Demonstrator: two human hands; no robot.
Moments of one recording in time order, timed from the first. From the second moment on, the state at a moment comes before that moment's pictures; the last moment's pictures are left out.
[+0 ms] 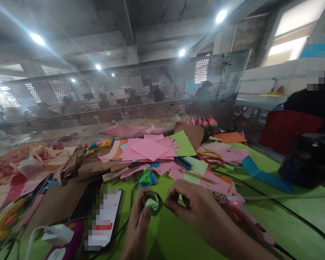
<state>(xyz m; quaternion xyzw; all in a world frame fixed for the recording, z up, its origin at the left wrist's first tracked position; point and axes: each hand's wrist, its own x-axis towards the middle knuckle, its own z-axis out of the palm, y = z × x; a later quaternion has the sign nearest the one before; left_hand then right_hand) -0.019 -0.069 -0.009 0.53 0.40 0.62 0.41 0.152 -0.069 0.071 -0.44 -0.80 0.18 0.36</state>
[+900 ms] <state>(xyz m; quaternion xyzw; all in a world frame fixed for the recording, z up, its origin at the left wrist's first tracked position) -0.018 -0.051 -0.023 0.51 0.37 0.58 0.51 0.139 -0.070 0.045 -0.34 -0.87 0.00 0.35</state>
